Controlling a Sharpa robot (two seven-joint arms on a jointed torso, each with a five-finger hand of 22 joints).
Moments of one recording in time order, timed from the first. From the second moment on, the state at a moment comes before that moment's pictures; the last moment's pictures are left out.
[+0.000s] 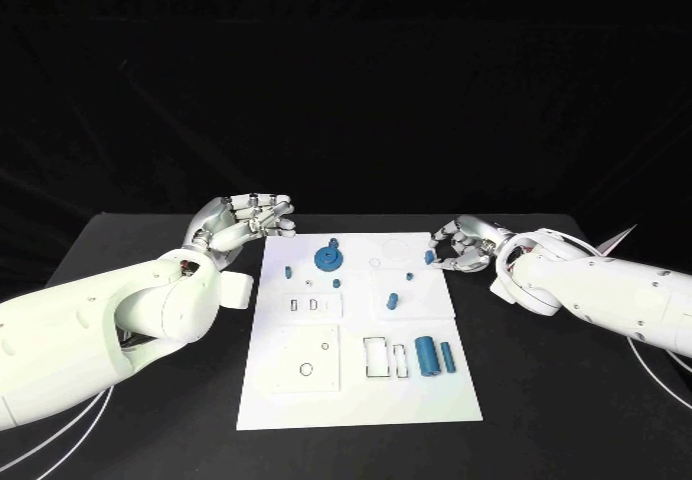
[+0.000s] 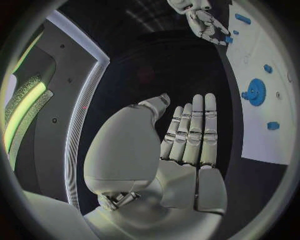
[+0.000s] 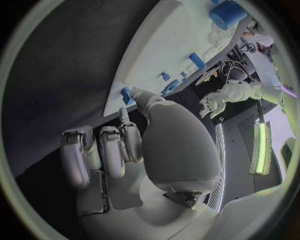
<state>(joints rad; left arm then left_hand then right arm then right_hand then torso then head) 1.20 -0.89 -0.01 1.60 -0.04 -0.42 0.45 1.44 -0.17 0.47 0.17 0.06 0.86 0.22 0.24 0.20 1.04 0.17 0.07 0.07 1.05 0.11 0.30 0.45 0.17 0.86 0.20 0.58 0.32 1.24 -0.80 -0.14 1.20 -1.12 -0.34 0.06 1.37 -0.22 0.44 0.12 0.17 0.89 0.16 0.11 0.40 1.43 0.08 1.42 1.31 1.46 0.02 1.56 1.31 0.01 1.47 0.12 1.57 1.31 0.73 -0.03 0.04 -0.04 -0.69</state>
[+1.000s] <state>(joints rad) 1.20 -0.89 -0.01 1.60 -0.04 -0.41 0.45 1.43 -0.17 0.47 0.17 0.06 0.86 0.22 0.24 0.20 1.04 0.17 0.07 0.07 1.05 0.11 0.30 0.46 0.17 0.86 0.21 0.58 0.32 1.24 -0.77 -0.14 1.17 -1.12 -0.33 0.05 1.37 -0.19 0.48 0.11 0.16 0.93 0.16 0.12 0.40 1.44 0.07 1.43 1.31 1.46 0.01 1.56 1.31 0.01 1.47 0.11 1.57 1.31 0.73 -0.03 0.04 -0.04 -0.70</state>
